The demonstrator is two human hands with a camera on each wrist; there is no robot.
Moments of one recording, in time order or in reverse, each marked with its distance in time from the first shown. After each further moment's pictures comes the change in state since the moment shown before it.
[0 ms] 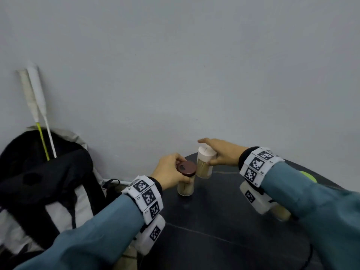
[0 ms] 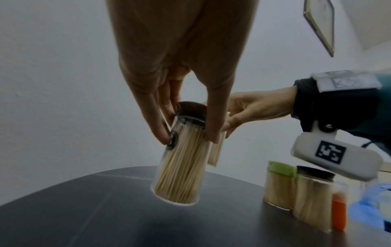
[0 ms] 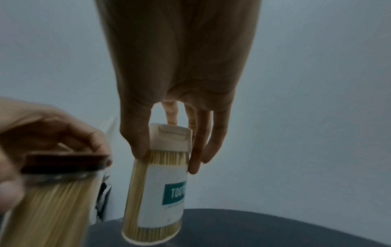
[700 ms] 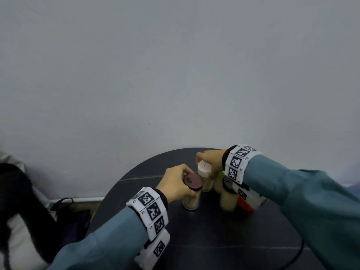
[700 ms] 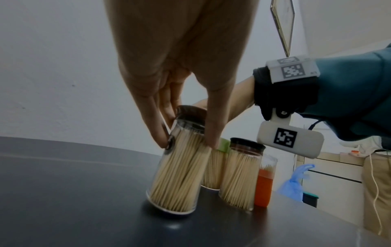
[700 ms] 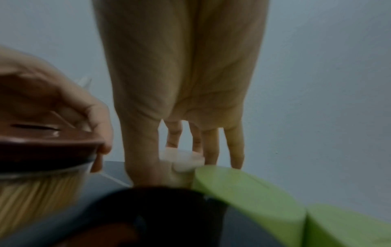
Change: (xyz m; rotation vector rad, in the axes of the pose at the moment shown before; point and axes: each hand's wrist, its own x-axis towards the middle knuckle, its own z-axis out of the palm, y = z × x) left_hand 0.014 0.074 0.102 -0.012 -0.247 0.168; right_hand -0.057 0.085 -0.007 -0.233 -0.299 0.288
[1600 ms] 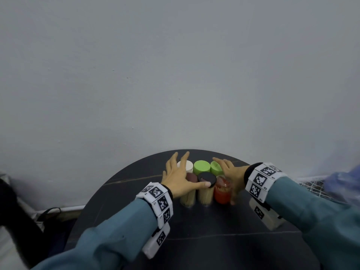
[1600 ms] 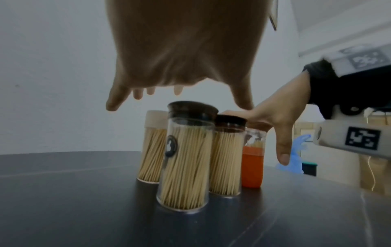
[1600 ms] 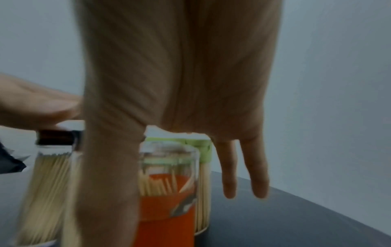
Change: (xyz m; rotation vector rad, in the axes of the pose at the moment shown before) left_hand 0.010 0.048 0.046 0.238 -0.037 -0.034; right_hand -0.082 0.067 0.067 0.162 -0.020 0.261
